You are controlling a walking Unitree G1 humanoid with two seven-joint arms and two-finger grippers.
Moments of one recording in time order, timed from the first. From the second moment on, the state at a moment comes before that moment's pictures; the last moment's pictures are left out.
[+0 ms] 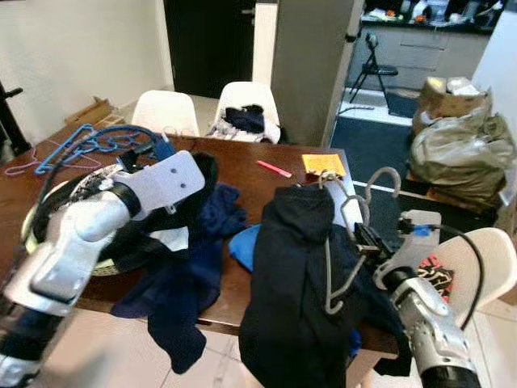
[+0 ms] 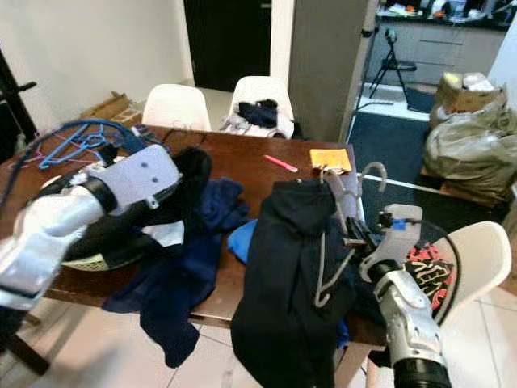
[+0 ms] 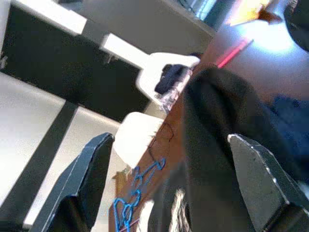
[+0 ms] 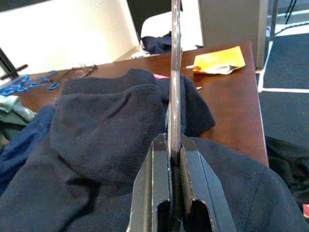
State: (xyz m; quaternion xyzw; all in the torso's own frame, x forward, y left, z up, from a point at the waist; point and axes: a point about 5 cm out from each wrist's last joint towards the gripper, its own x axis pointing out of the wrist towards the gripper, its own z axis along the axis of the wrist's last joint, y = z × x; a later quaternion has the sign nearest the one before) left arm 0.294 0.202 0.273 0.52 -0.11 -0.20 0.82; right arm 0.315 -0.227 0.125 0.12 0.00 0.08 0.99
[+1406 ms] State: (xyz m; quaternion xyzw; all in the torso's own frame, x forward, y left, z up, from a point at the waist) left arm 0.232 0.287 0.220 0.49 0.26 -0.24 0.80; right arm 0.318 -0.233 0.123 0.13 0.00 0.07 0.99
